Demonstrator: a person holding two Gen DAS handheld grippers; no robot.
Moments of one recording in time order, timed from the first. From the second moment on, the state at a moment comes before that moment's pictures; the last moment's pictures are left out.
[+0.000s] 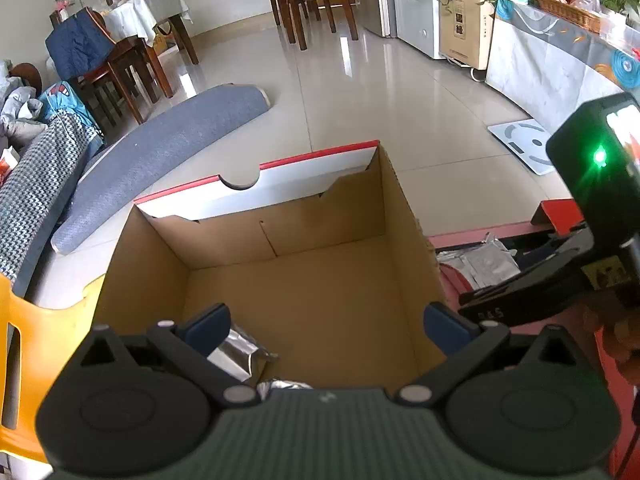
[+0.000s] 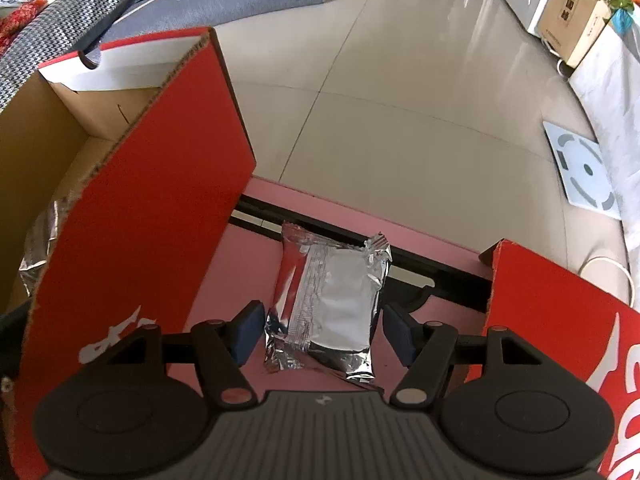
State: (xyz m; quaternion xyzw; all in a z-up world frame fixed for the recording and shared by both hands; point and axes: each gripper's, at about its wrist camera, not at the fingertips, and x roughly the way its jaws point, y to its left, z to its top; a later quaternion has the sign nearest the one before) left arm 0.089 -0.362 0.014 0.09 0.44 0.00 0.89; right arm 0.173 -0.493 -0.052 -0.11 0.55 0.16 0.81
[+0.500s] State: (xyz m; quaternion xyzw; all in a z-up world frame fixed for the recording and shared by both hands) left arm 0.094 -0.361 0.012 0.08 0.44 0.01 0.89; right arm 0.172 -0.489 -0.058 -0.11 0.55 0.15 0.81
